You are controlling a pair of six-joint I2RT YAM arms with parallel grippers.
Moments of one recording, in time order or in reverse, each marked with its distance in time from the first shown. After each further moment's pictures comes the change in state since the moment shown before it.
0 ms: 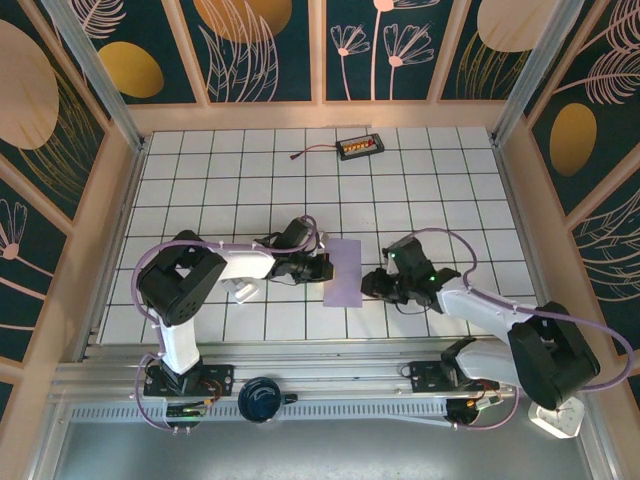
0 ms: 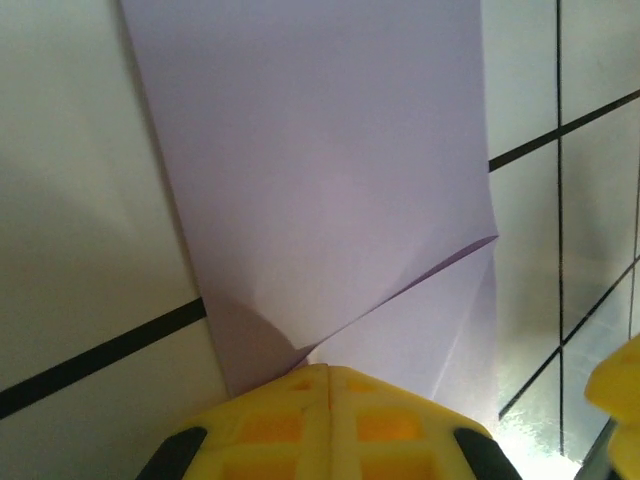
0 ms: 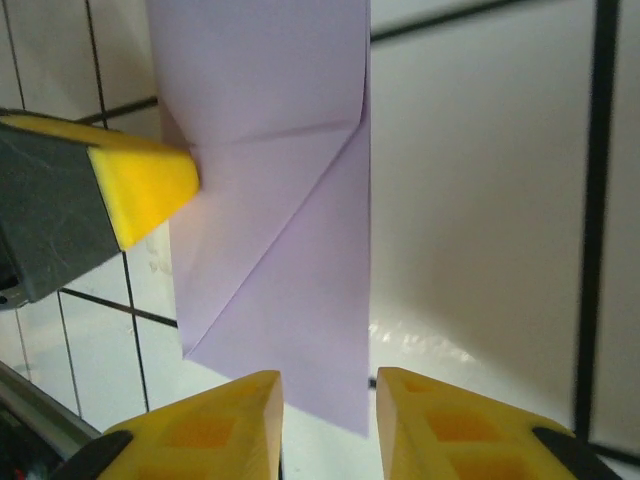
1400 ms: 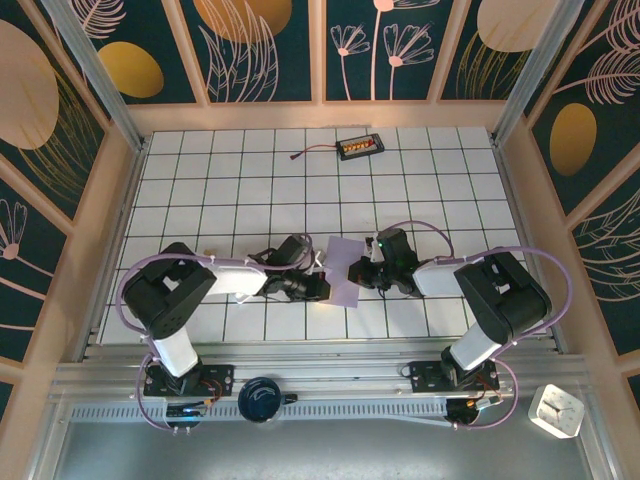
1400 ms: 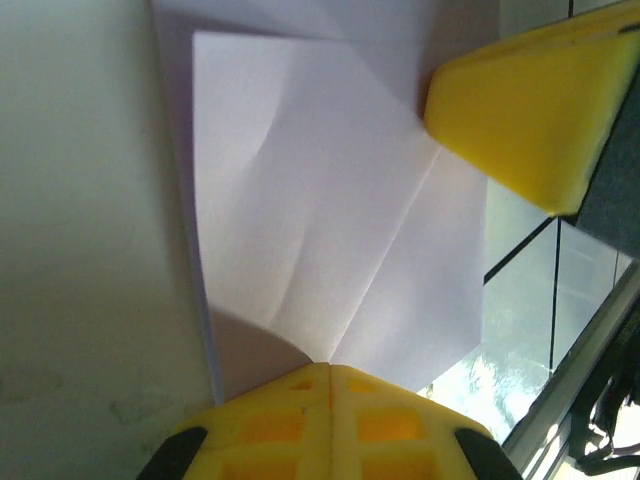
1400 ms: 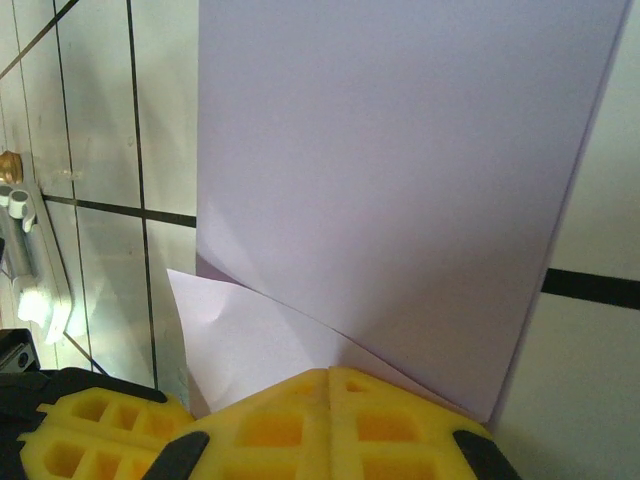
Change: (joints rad) left arm -0.060 -0.115 -0.175 0.031 0.066 -0.042; right arm -0.053 0.397 0.055 0.440 -0.122 -0.030
